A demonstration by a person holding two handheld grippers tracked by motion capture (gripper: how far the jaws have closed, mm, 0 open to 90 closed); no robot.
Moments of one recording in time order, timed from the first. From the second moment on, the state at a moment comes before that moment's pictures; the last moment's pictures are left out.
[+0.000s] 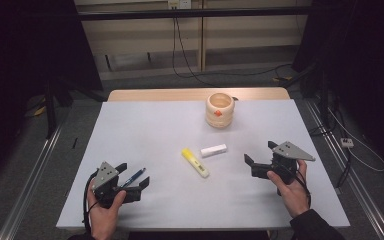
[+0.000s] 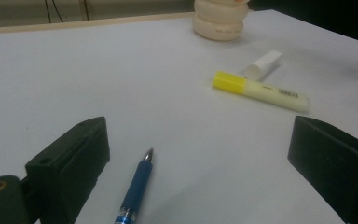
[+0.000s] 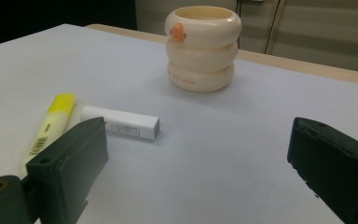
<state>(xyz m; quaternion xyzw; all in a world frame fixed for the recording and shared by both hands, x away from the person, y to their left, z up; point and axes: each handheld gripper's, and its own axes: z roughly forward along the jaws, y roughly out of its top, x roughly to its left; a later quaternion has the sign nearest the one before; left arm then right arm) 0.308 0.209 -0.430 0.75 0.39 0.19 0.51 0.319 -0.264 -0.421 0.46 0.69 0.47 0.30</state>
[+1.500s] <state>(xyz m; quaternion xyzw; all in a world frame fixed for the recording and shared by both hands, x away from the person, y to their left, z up) 0.305 0.212 -0.430 0.74 0.39 0.20 0.50 0.438 -0.240 -0.379 0.46 0.71 0.47 0.25</state>
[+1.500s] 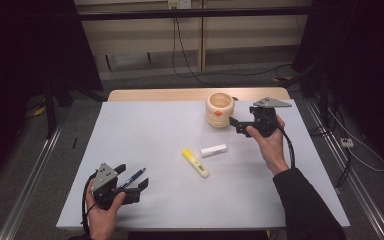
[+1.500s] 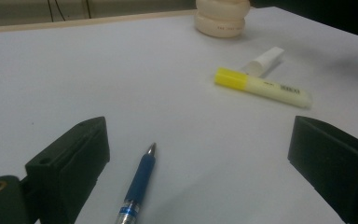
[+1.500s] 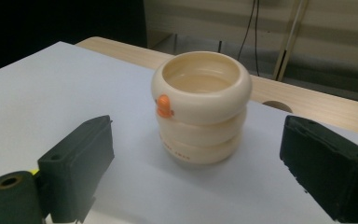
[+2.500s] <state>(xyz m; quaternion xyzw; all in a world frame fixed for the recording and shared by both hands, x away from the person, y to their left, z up) 0.305 0.212 -0.431 0.75 0.39 0.19 0.50 0.551 -0.231 -0.389 0.50 0.71 0.43 0.26</state>
